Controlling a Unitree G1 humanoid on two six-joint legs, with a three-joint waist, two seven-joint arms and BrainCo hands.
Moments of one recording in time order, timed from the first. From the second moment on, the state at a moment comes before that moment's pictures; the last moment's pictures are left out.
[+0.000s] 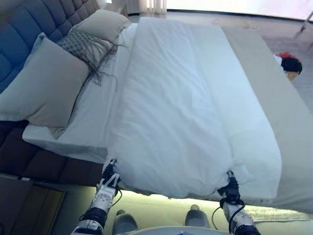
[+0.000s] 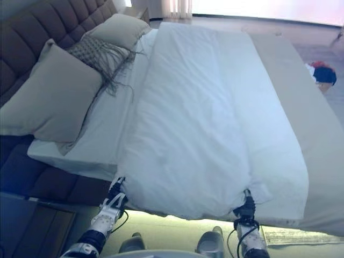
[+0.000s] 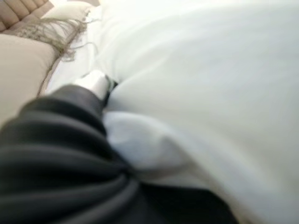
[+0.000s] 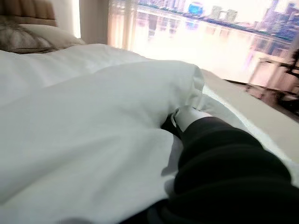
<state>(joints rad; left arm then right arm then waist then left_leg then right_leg) -0.13 0.19 -0.06 0.82 -1.30 0.02 -0.03 0.02 -0.16 -0.07 0.81 1.62 -0.01 0.37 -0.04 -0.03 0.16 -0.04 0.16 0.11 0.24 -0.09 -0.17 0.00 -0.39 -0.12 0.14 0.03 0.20</state>
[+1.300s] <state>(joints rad) -0.56 0.23 -0.13 0.90 -1.30 -0.28 -0.10 -0.52 -0.39 -0.17 1.15 1.74 -0.01 0.47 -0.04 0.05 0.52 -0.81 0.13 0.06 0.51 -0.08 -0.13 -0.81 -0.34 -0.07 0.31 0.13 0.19</state>
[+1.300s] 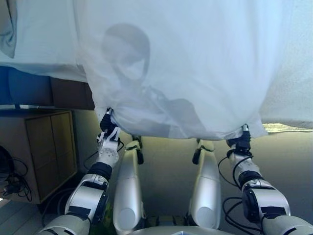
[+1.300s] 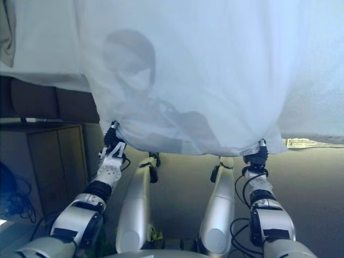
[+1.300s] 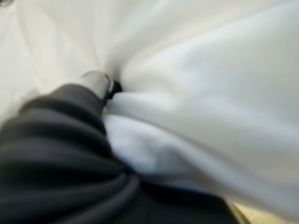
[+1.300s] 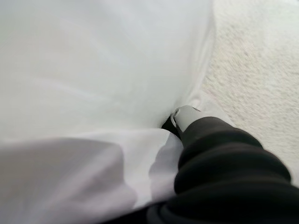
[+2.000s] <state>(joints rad) -0.66 0.36 -0.13 1.22 -0.92 -0.03 0.25 -0.48 -0.50 -0.20 1.36 1.82 0.13 0.00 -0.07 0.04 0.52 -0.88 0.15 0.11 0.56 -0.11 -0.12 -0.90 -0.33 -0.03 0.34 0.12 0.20</state>
